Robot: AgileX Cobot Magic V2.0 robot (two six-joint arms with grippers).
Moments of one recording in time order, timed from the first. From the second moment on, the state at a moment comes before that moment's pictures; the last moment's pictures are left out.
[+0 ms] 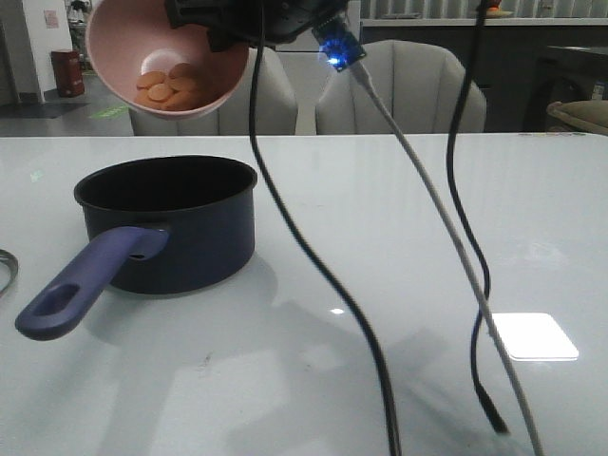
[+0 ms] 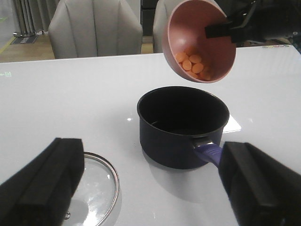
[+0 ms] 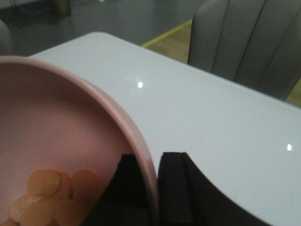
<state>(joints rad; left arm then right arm) -0.26 0.18 -0.30 0.01 0.37 -0.06 0.64 1.93 -1.48 0.07 -0.20 -0.08</state>
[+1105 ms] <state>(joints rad) -0.26 0.18 -0.30 -0.01 0.37 -0.06 0.79 2.12 -1.38 0.39 -0.94 -1.23</state>
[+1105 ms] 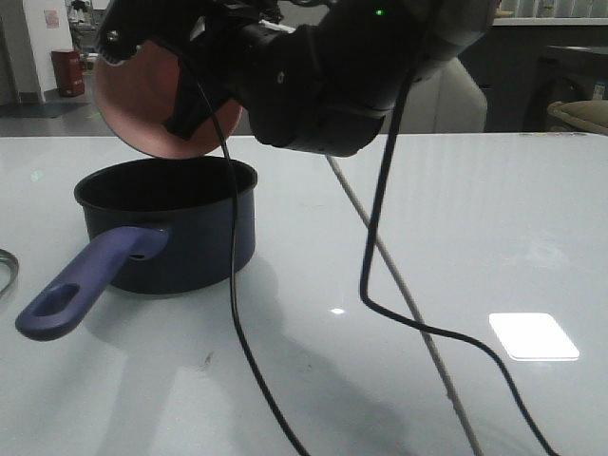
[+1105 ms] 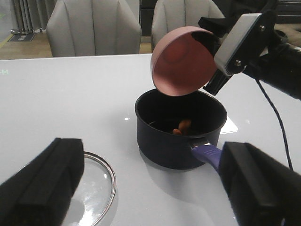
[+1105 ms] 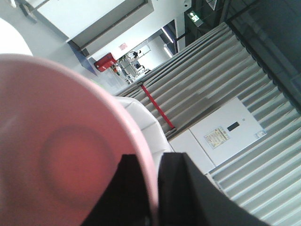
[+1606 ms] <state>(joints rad) -0.26 0.18 -0.30 -0.01 0.37 -0.06 0.79 1.98 -1.38 0.58 -0.61 -0.62</state>
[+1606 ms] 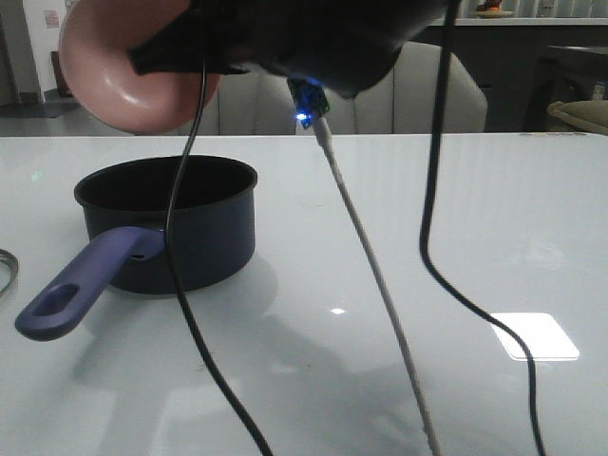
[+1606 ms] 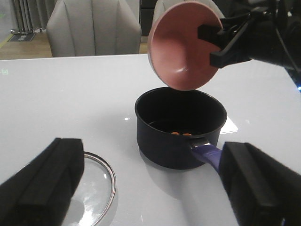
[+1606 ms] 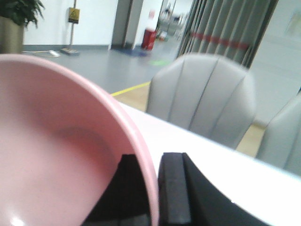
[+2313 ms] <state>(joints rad) -0.26 0.18 -0.30 -0.01 0.37 -0.06 0.41 1.62 -1.38 0.62 0.47 -0.68</state>
